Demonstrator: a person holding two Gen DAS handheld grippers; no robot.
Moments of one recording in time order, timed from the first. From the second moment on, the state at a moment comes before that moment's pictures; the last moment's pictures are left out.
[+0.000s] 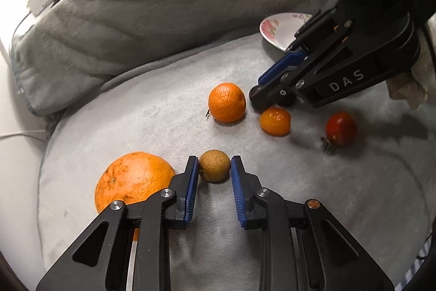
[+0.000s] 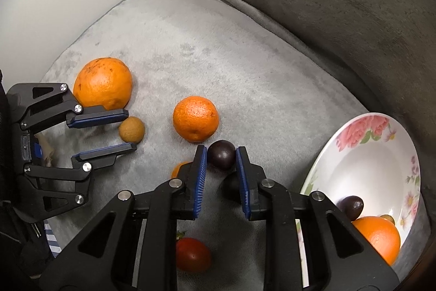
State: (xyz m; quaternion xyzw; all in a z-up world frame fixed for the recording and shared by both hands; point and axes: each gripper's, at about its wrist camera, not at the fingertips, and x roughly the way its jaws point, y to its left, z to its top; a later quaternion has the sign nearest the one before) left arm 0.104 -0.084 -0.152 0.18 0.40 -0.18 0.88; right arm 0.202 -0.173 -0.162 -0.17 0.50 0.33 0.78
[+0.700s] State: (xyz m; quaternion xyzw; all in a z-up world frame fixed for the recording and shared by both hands) left arm 0.091 -0.073 -0.127 0.05 0.38 -0.21 0.90; right arm 0.192 -0.231 -0.124 -0.03 0.45 0.33 0.83
